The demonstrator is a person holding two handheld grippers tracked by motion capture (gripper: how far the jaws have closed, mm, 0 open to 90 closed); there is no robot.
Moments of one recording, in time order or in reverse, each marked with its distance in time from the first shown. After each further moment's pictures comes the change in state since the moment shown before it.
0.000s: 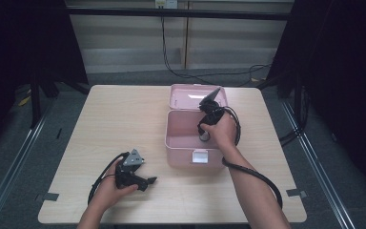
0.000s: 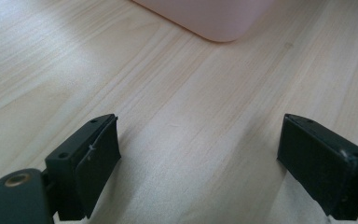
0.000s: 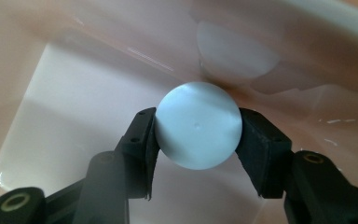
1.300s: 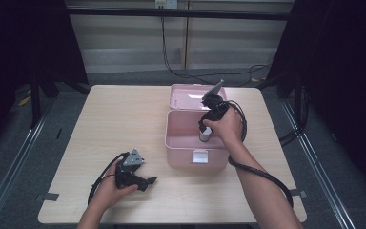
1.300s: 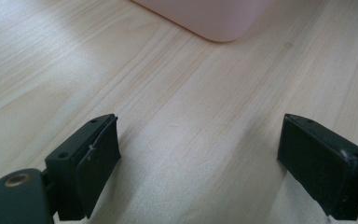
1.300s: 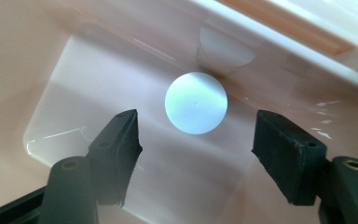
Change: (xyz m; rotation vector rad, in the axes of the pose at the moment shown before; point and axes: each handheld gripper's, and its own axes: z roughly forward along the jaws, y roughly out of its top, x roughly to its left) left arm 0.000 0.000 0.000 0.004 -0.002 0.006; right arm 0.001 -0.001 -0.038 0.012 -0.004 -0.038
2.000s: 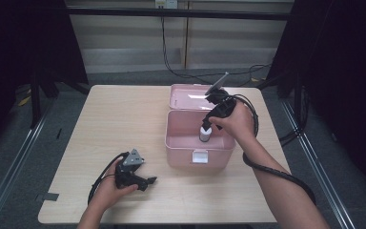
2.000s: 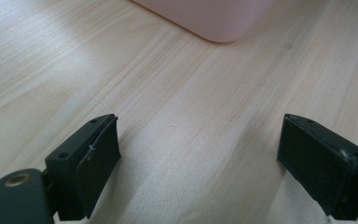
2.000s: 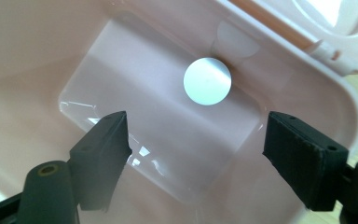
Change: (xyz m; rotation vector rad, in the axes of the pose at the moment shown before) left arm 0.001 0.000 0.000 -0.002 -0.008 -0.004; right arm 0.001 -0.009 -0.045 -0.008 0.045 -0.121
